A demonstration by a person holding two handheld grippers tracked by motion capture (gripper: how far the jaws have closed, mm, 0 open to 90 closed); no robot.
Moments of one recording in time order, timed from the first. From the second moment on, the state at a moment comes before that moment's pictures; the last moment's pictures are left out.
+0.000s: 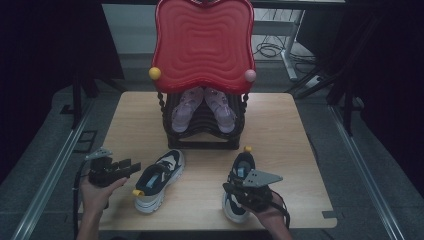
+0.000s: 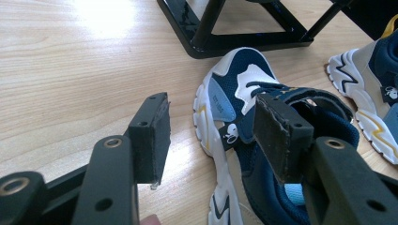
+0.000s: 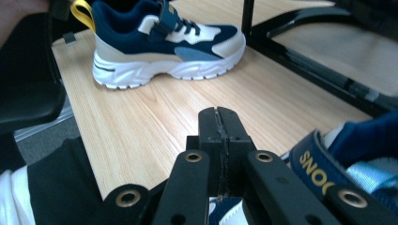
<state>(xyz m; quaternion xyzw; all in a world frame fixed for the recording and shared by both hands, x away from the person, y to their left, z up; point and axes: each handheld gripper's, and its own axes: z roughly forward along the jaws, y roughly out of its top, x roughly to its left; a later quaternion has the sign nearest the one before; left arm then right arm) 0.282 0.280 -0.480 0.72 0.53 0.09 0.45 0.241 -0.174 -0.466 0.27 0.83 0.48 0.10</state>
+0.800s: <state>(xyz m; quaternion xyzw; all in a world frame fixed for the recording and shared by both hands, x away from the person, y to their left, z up) 0.281 0.278 -0.482 0.72 0.53 0.09 0.44 0.234 -0.155 -0.504 0.27 0.87 0.42 0.08</state>
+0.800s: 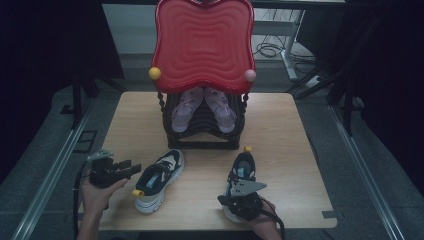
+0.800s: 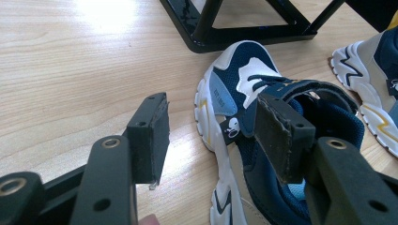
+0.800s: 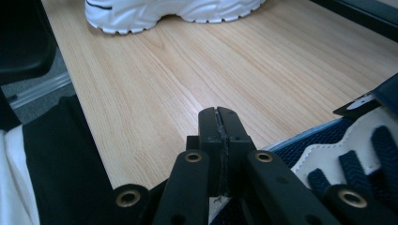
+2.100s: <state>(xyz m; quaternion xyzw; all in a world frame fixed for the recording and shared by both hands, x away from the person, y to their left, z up) 0.281 0.272 -0.485 0.73 0.52 0.09 0.43 0.216 -0.216 -0.508 0.33 0.85 0.41 0.08</state>
